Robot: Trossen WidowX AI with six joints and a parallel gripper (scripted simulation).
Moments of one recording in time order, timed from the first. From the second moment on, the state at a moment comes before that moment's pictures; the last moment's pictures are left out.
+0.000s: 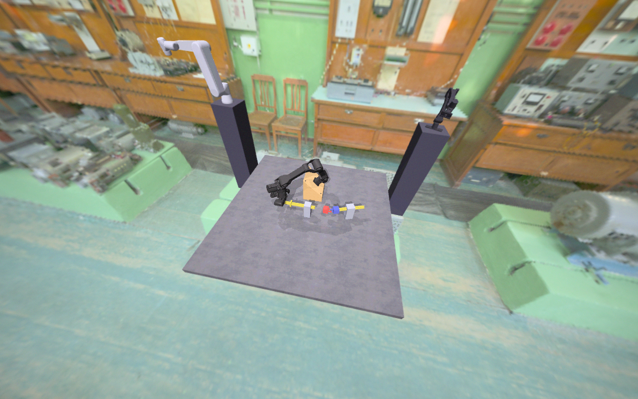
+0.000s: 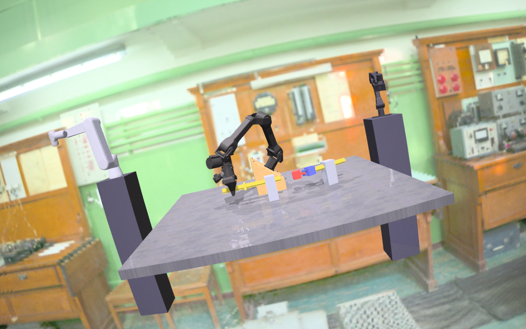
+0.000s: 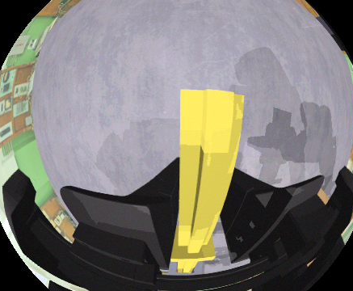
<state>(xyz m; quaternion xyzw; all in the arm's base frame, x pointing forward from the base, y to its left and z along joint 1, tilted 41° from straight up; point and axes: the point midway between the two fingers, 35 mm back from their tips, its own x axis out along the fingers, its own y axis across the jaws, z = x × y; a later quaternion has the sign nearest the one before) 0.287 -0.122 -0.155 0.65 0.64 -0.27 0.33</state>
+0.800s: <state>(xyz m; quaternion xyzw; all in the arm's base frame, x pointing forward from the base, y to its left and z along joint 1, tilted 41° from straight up) 0.286 -0.118 -0.151 0.61 0.67 -0.28 0.31</state>
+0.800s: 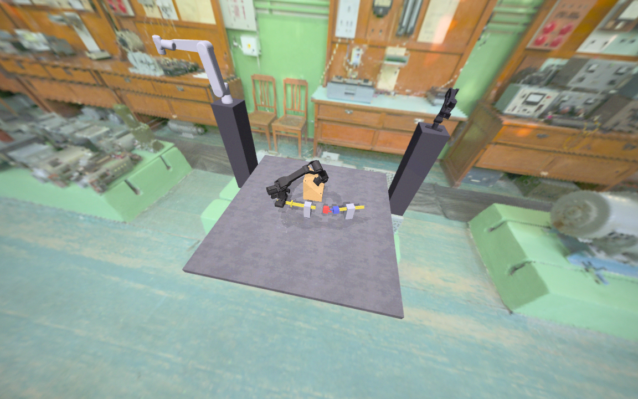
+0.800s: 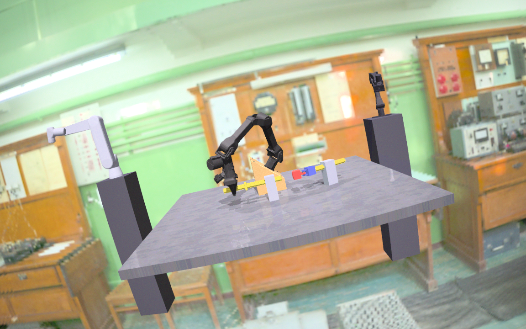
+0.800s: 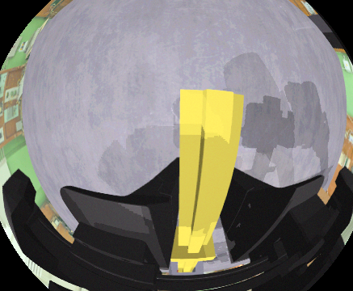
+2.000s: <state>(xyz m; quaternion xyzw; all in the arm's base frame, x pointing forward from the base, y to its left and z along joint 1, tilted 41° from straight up) 0.284 -0.094 -0.132 0.61 0.68 -0.28 0.31</state>
